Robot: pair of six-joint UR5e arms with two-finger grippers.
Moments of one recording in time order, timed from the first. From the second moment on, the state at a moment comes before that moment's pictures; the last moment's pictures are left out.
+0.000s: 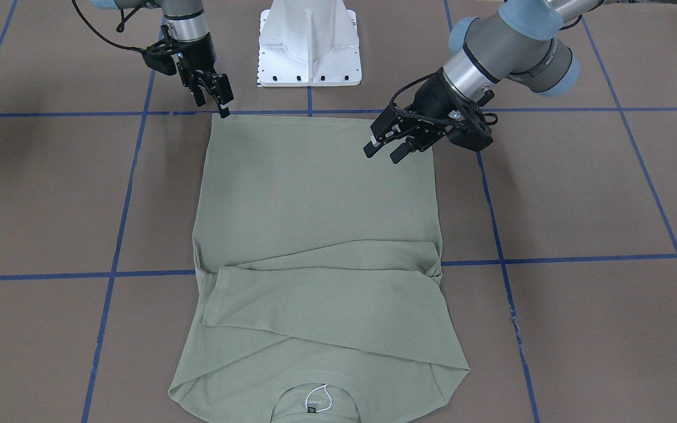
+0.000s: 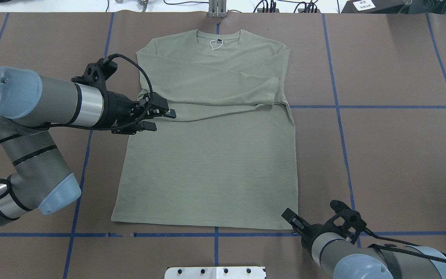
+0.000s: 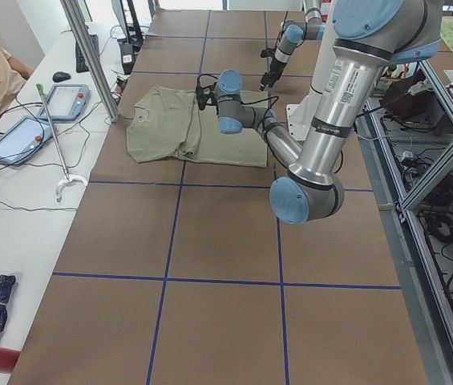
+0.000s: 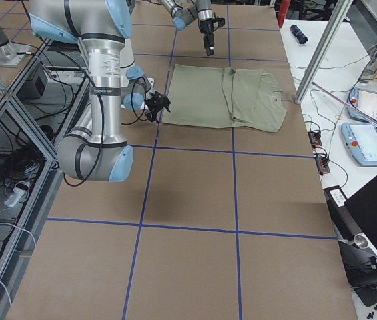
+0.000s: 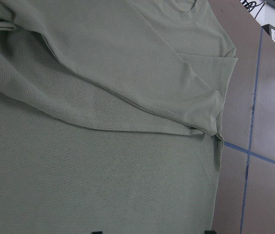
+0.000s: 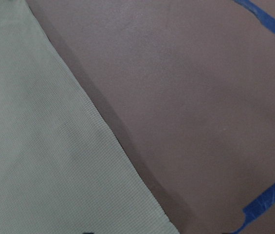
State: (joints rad) left arm -0.68 -1.96 -1.80 -2.38 -2.02 -1.67; right arm 0.02 -1.52 2.11 -1.33 1.23 2.28
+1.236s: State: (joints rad) left arm -0.68 -1.96 -1.80 -2.39 -2.02 -1.67; right arm 0.01 -1.51 2.08 -1.33 1.24 2.28
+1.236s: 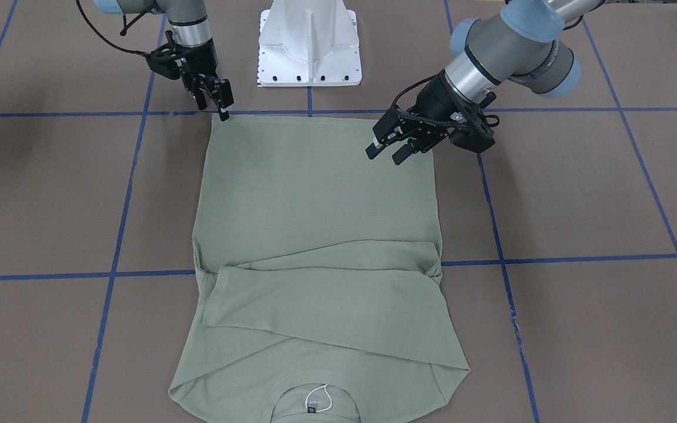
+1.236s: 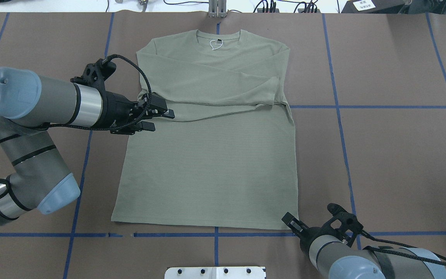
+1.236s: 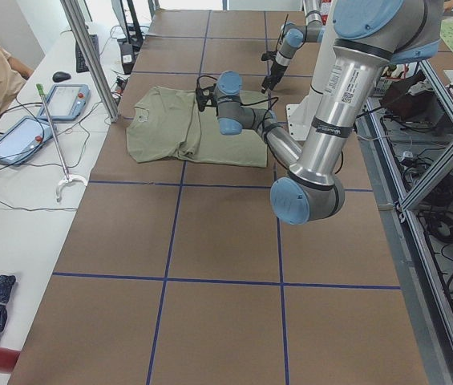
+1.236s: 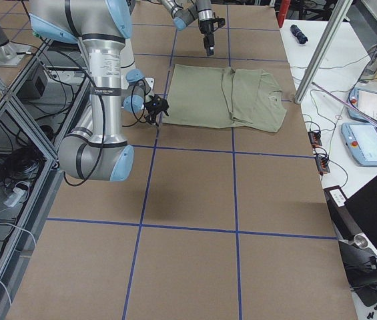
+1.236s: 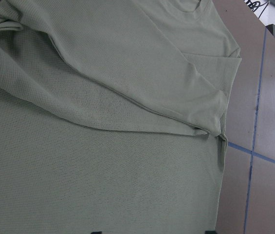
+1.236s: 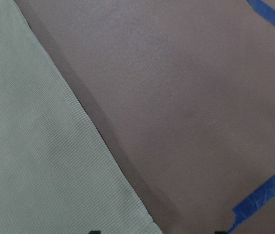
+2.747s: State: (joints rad) left arm -0.53 -1.76 -1.90 -2.31 -1.85 -1.67; right arm 0.07 -1.54 2.16 -1.32 1.32 2.27
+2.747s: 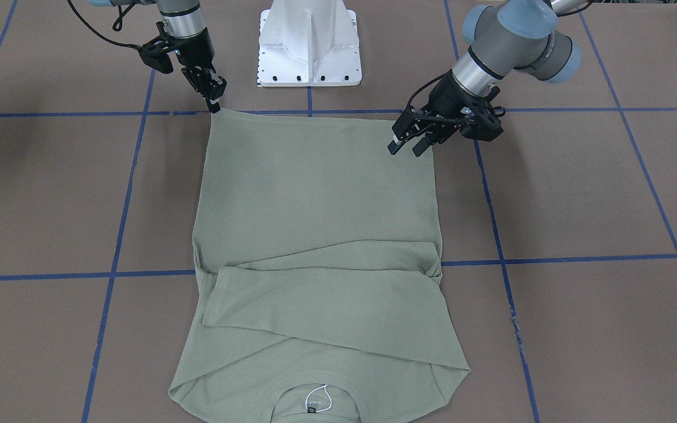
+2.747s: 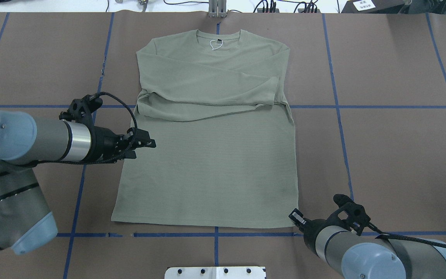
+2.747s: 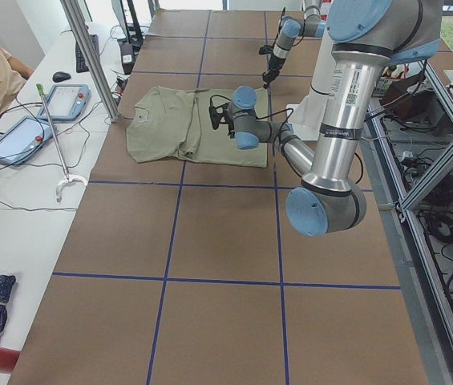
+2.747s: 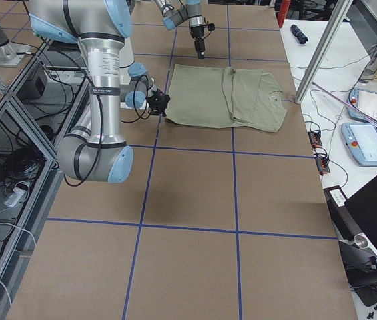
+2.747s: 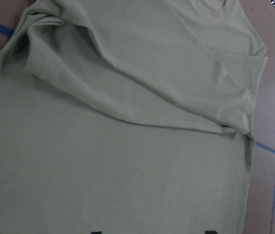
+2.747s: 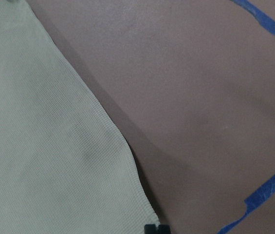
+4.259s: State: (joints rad) left arm -0.22 -1.66 -2.01 -1.93 -1.61 -1.73; right arm 0.08 -1.60 2.20 -1.32 1.34 2.28
